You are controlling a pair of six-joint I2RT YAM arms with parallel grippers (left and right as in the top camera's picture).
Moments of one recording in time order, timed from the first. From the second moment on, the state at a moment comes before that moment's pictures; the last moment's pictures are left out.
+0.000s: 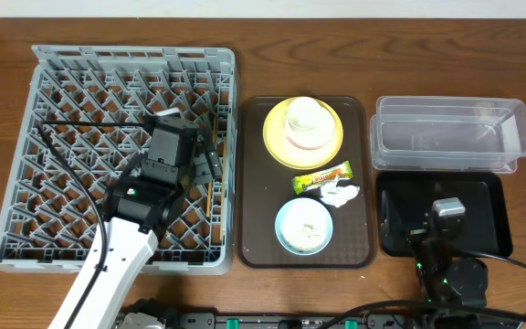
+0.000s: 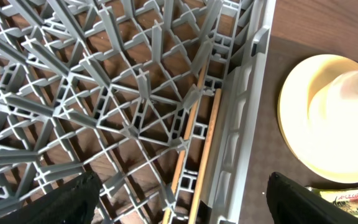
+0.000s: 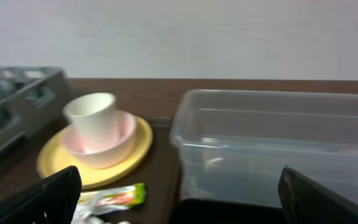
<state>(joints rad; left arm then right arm) -0.31 1.16 0.96 -0.73 -0.19 -0.52 0.12 0.02 0.03 -0.09 -0.07 0.10</state>
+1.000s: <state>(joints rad) -0.31 1.16 0.96 -0.73 -0.18 -0.52 0.14 1.28 1.32 -1.29 -0.39 0.06</state>
